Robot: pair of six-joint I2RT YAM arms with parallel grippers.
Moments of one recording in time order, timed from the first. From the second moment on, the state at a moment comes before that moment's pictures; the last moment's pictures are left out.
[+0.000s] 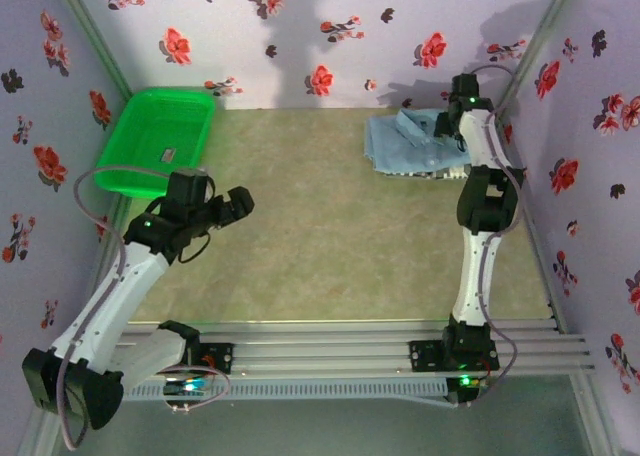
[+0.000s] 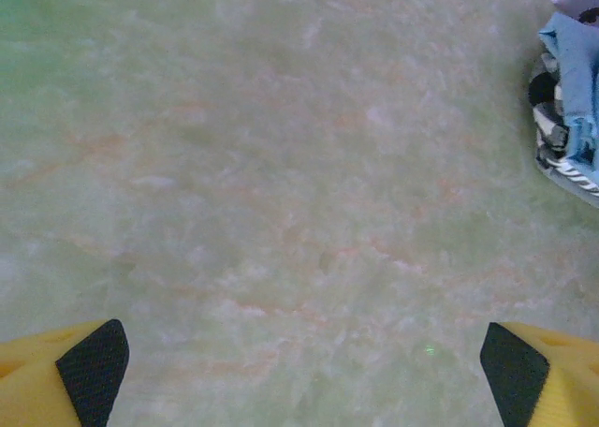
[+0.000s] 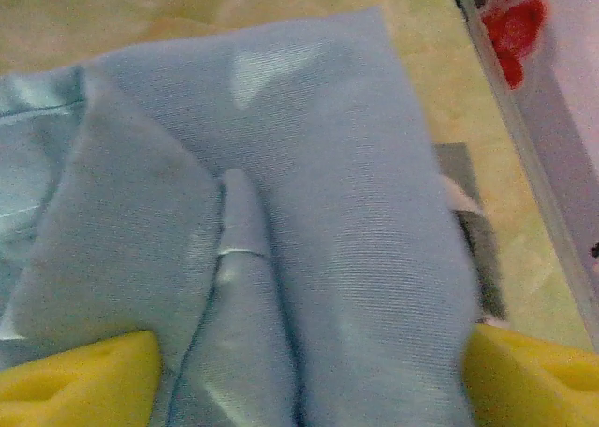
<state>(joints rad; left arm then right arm) -0.37 1.01 0.97 -0.76 -0.01 -0.69 -0.07 2.41 2.30 -0.89 0.25 0.14</state>
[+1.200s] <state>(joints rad) -0.01 1.16 0.27 0.35 -0.26 -0.15 0.02 1.26 0.21 0.64 0.18 0.16</state>
